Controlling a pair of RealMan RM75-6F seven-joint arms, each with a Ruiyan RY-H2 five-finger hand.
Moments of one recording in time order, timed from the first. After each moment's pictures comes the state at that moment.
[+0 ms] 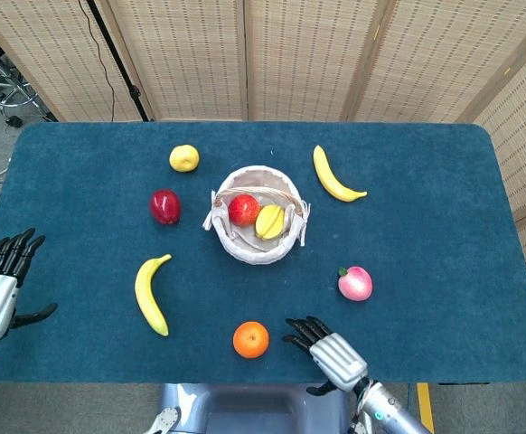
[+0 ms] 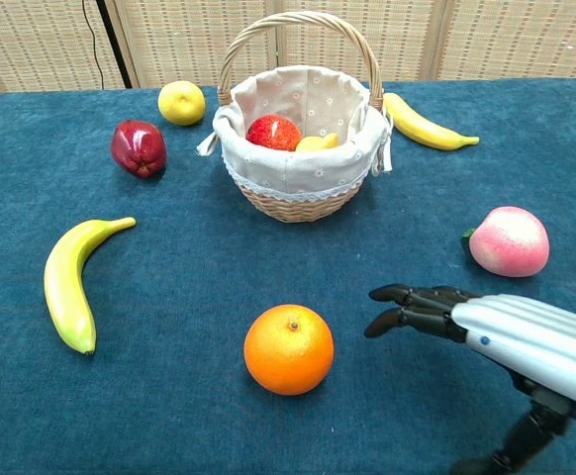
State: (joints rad) left arm -0.15 -1.07 -0.05 -1.70 1.54 1.47 -0.04; right arm 0.31 -1.54 -0.03 -1.67 -1.66 0.96 -0.10
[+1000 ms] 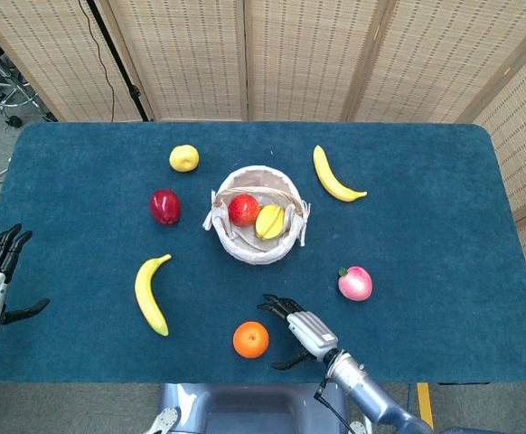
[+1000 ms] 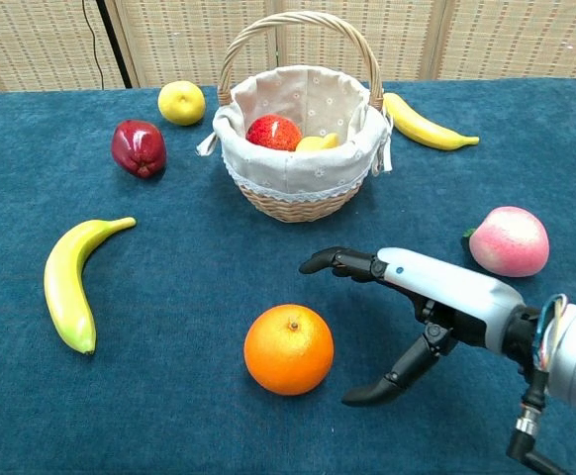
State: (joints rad) left arm -0.15 -1.06 -0.06 -1.68 1.50 1.46 -0.07; right arm 0.46 -1.67 0.08 -1.65 -1.42 0.85 0.18
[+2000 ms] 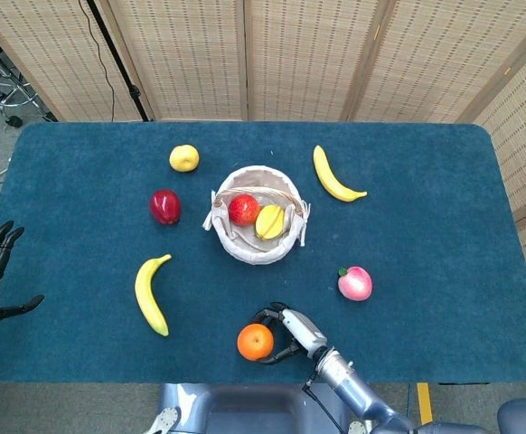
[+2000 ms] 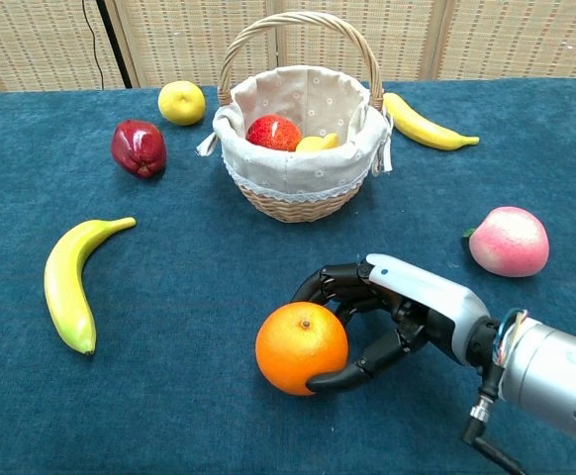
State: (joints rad) left arm -0.16 -1.05 -0.08 -1.65 1.47 1.43 -0.13; right arm 0.48 -1.77 0.07 -1.52 -1.36 0.87 0.39
